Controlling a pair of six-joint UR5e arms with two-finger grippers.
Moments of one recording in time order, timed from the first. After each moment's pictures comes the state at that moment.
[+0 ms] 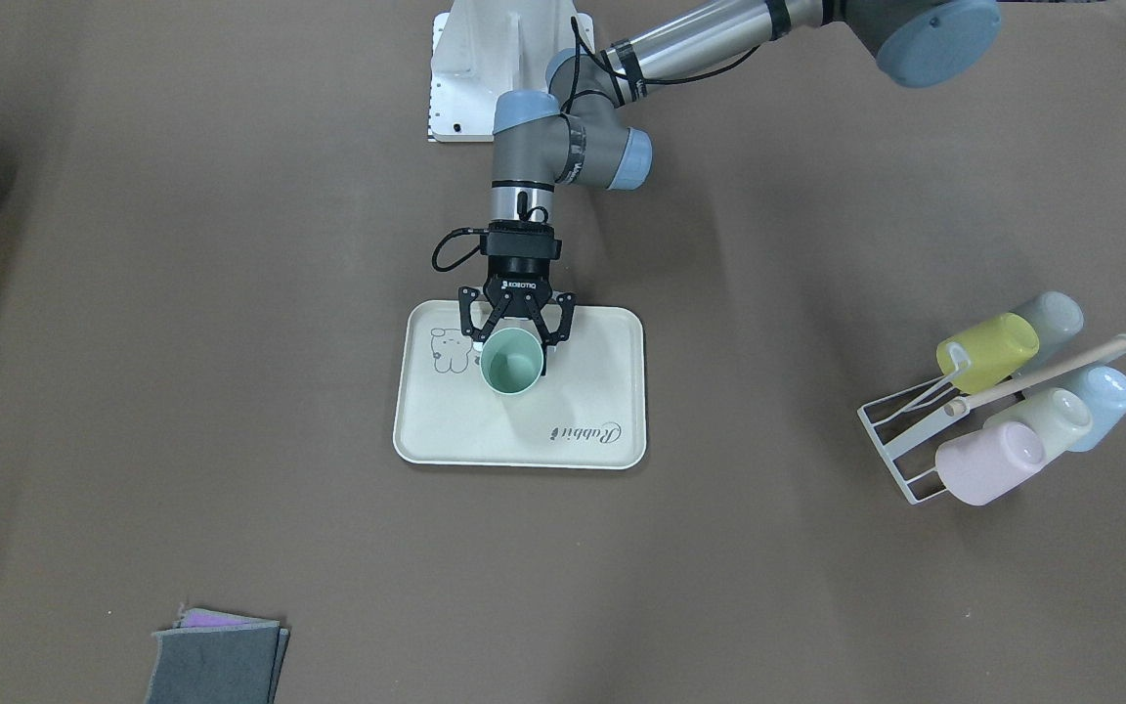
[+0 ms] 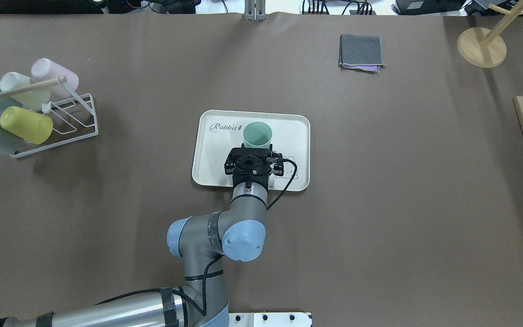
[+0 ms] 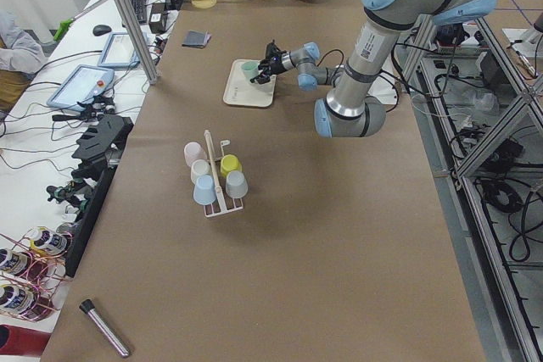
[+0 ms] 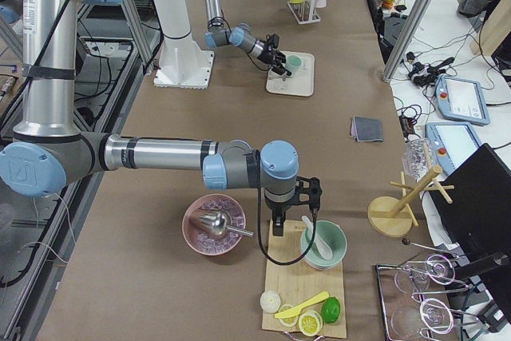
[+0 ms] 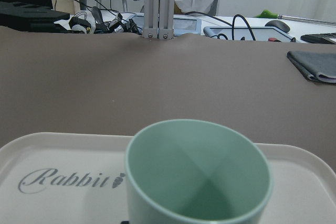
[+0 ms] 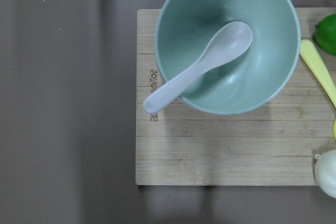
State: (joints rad) left arm -0.24 -2.40 -1.18 -2.25 -0.74 -1.25; right arm 1.56 -1.68 1.69 -1.46 2.34 0.12
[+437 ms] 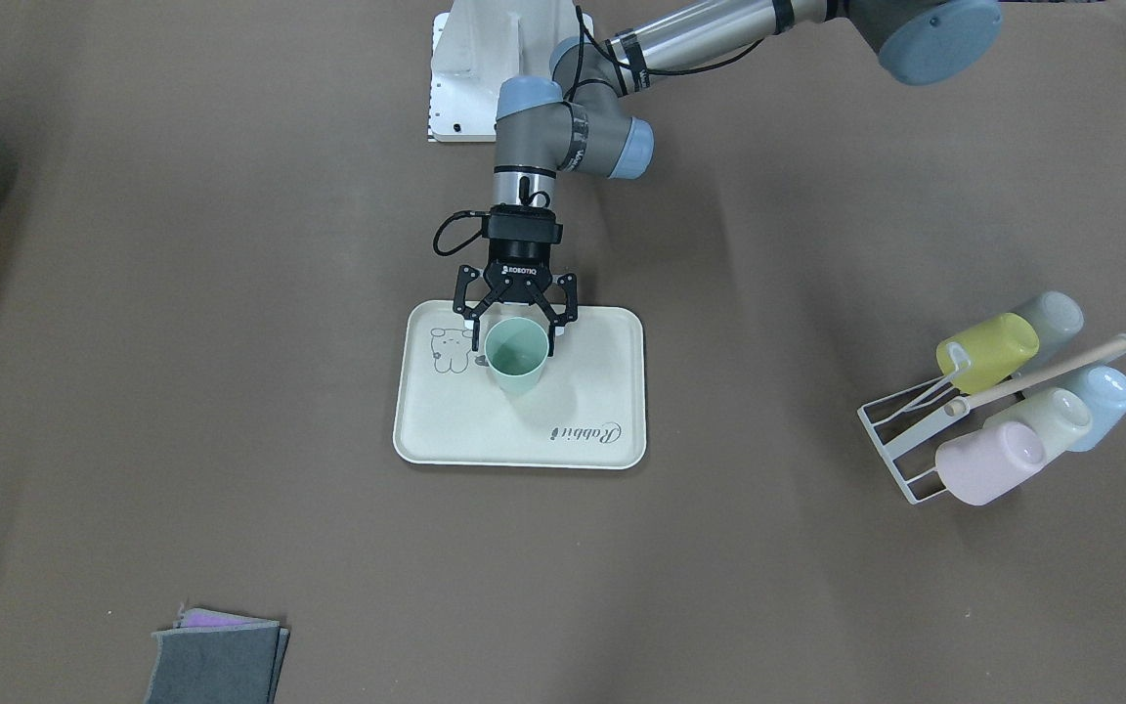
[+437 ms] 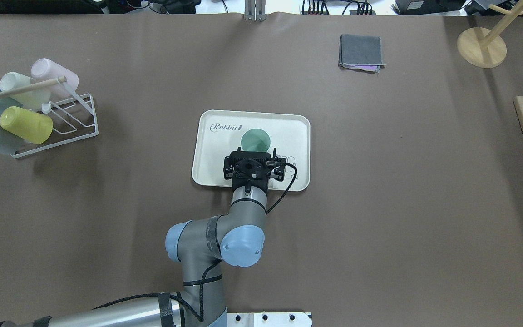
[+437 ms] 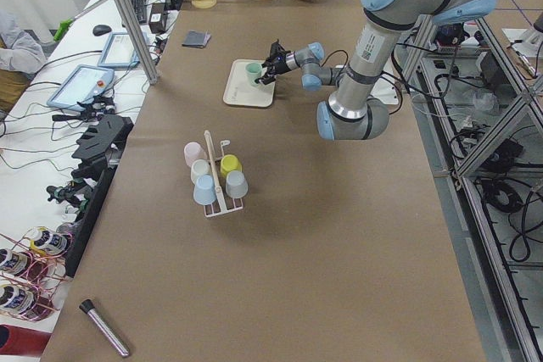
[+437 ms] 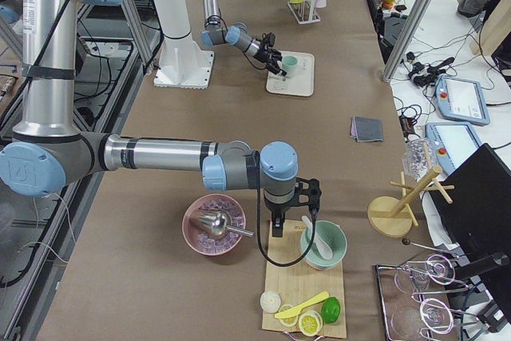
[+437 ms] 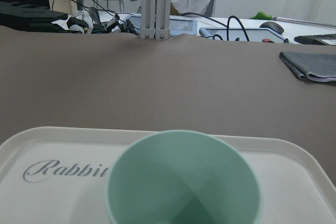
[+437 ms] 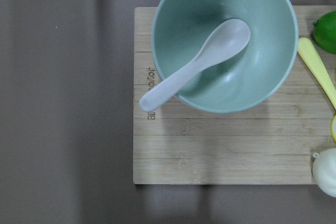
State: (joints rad) left arm -0.21 -2.35 -1.25 -2.25 -0.71 -1.25; right arm 1.57 -1.68 1.69 -1.46 2.34 0.12
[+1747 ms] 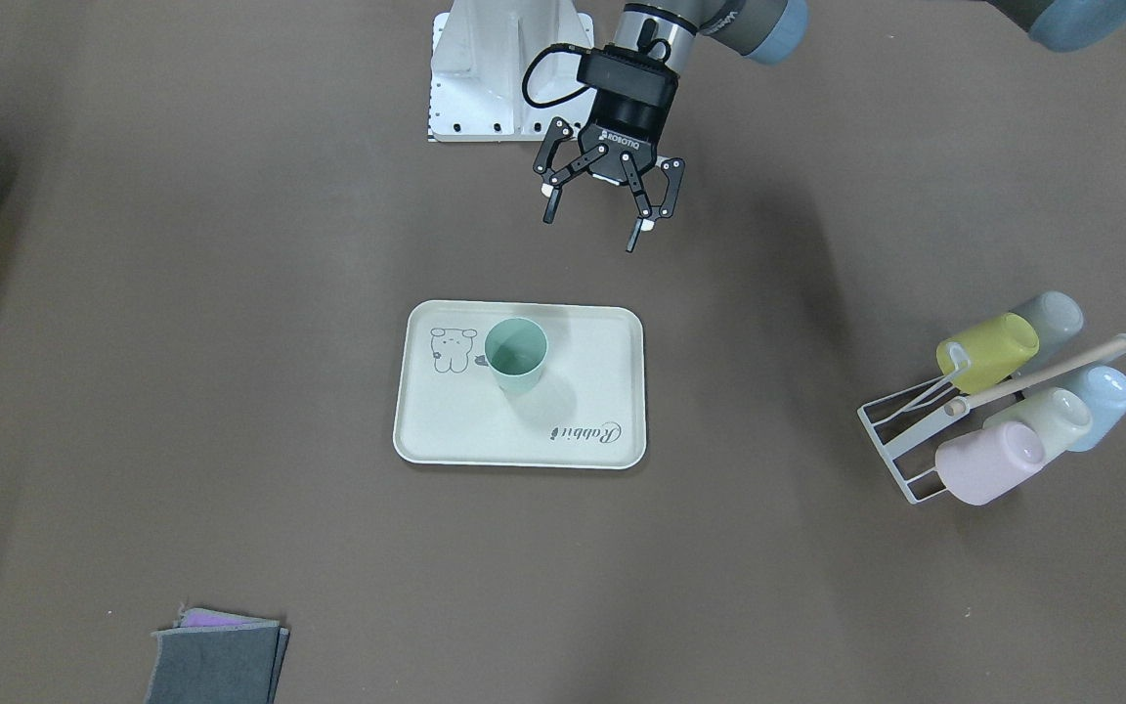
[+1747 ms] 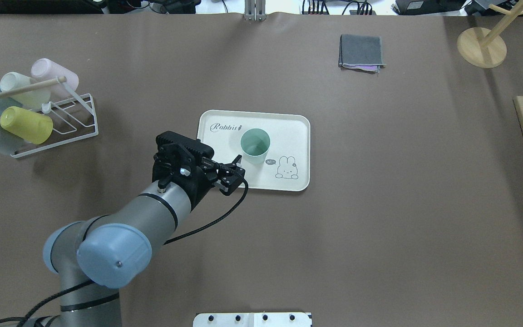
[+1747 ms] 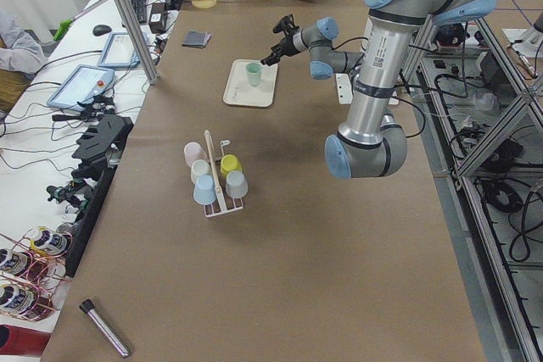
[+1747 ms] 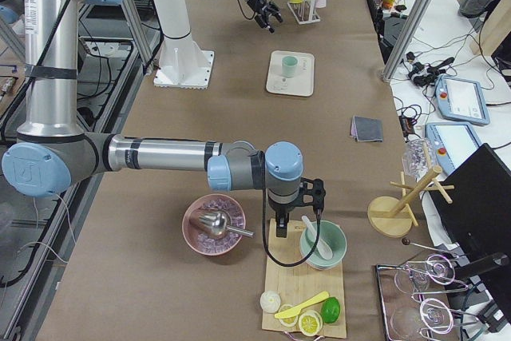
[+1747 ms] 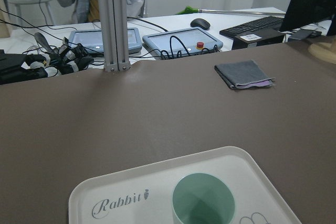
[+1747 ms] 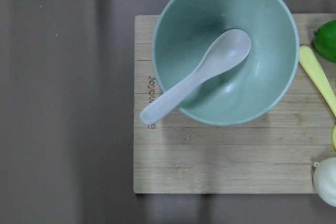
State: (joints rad) left arm -0.34 -2.01 -1.97 -2.04 -1.12 -0.84; right arm 1.57 -1.65 1.65 -1.46 2.34 0.12
